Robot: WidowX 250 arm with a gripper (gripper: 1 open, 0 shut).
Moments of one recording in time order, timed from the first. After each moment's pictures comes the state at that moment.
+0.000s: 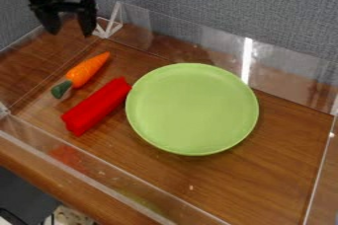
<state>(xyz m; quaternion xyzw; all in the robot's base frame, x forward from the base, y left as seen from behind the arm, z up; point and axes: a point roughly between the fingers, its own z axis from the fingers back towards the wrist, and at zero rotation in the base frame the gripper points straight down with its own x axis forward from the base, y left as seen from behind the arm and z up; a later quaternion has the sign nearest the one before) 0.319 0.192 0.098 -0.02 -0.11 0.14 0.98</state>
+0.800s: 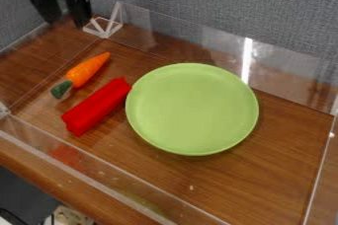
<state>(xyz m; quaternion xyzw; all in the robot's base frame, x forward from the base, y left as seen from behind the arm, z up) 0.303 0.168 0.124 -0.07 -0.10 0.01 0.99</state>
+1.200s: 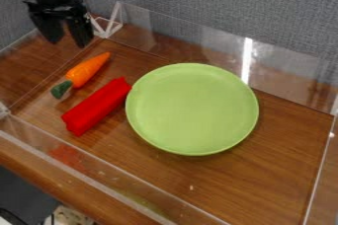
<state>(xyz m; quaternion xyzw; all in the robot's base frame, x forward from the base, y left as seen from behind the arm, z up) 0.295 0.172 0.108 -0.08 -0.11 0.02 0.99</state>
